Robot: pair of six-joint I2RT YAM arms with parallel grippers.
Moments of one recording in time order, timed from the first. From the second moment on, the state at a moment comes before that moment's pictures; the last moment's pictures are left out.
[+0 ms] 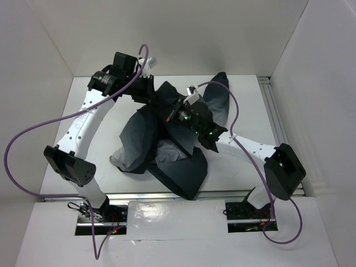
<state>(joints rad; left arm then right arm) -0.38 1.69 1.96 -1.04 0.35 -0.19 0.77 1.51 1.02 0.45 -0.05 1.00</state>
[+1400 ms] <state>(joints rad) -0.27 1.59 1.65 -0.76 0.63 -0.24 0.77 1.40 0.92 0.29 -0.12 0.90</state>
